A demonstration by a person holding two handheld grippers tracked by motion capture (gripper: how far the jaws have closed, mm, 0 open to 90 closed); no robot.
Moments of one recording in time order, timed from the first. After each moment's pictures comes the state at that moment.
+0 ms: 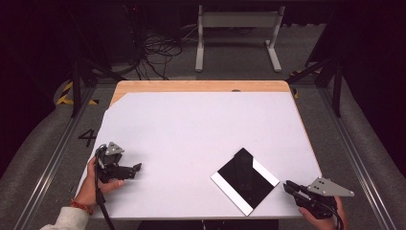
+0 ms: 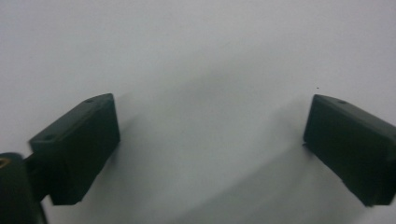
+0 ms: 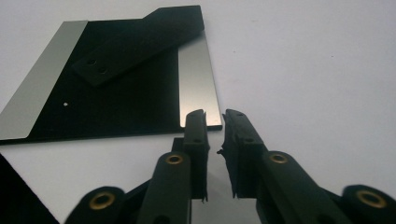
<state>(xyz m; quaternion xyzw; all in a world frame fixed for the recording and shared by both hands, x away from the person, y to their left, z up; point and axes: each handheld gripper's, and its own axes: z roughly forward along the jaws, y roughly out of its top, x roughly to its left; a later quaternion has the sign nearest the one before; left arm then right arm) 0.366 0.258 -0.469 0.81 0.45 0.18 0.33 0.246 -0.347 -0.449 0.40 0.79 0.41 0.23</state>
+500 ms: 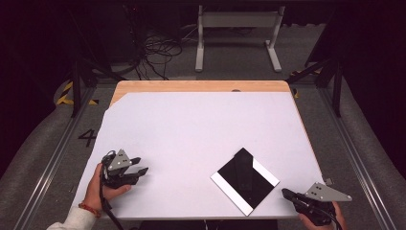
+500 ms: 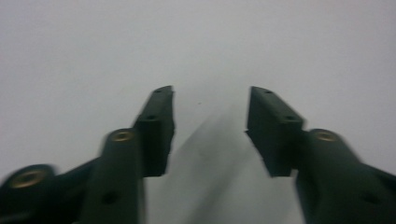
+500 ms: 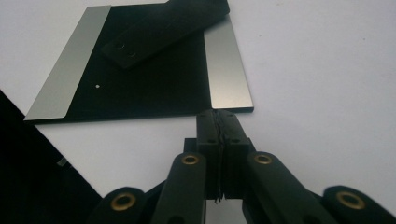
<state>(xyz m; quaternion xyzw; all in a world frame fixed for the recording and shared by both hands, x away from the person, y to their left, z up) 0.342 0.229 -0.457 0.87 0.29 0.17 0.37 0.232 -0.338 -0.450 0.40 0.80 0.40 0.21</state>
